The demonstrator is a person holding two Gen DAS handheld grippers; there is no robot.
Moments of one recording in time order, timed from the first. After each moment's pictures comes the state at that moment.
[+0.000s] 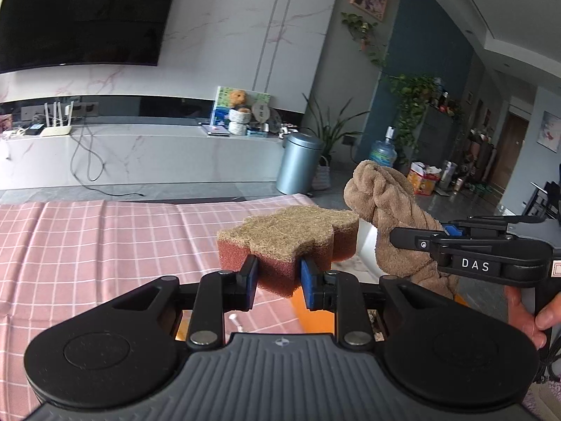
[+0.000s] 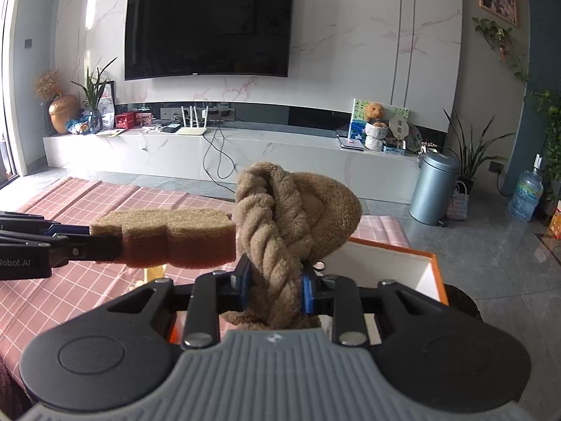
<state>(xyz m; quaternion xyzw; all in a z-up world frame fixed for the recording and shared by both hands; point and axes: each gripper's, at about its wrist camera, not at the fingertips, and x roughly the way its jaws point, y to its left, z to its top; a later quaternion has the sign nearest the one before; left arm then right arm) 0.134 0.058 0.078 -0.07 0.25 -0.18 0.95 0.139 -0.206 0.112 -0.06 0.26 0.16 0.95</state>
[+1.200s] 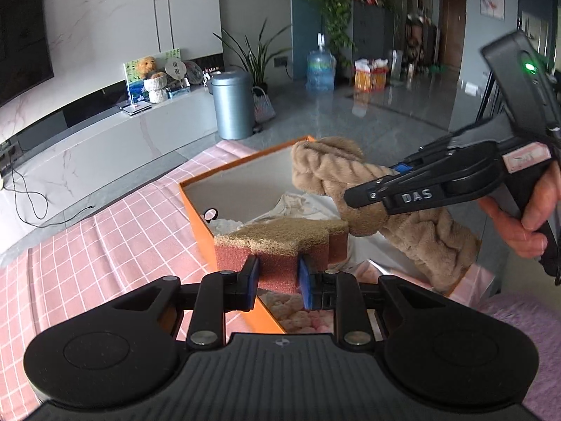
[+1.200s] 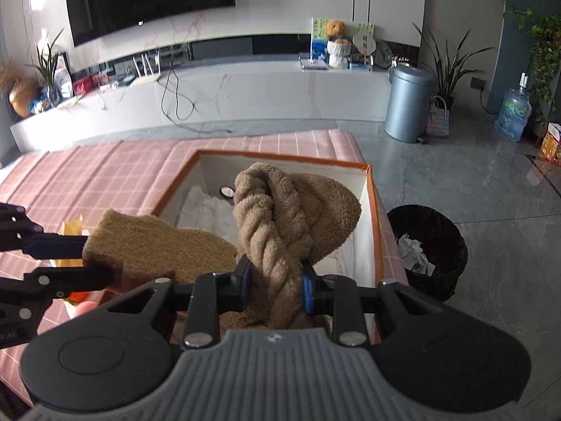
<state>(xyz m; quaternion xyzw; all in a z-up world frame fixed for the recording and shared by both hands) 0.189 -0.080 0.031 0.13 0.32 -0.26 0.90 0.235 -0.303 0.047 -0.03 0.39 0.12 0.91</state>
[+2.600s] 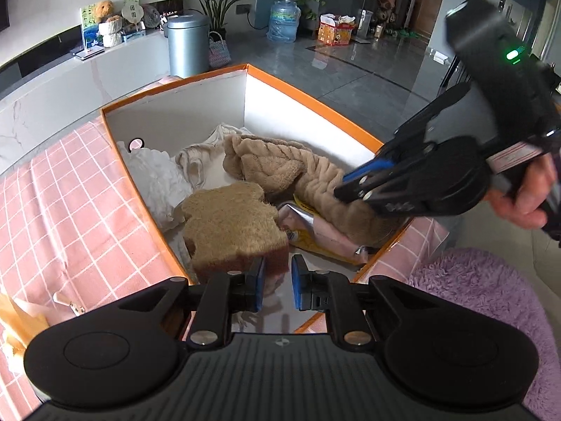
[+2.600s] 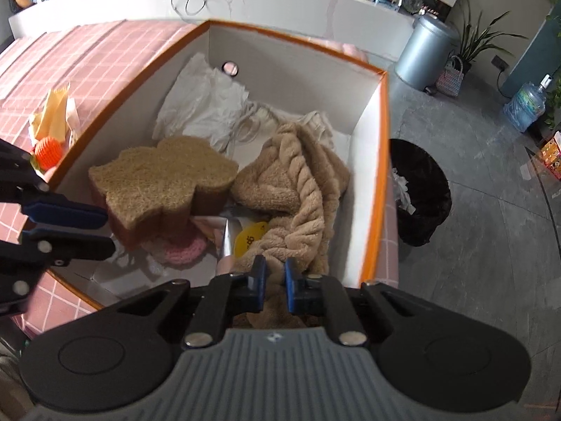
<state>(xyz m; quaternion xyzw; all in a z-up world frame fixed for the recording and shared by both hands) 0.176 -0.103 0.000 0.10 0.42 -0.33 0.84 0.212 -0.296 0.010 -0.15 0.51 0.12 0.84</state>
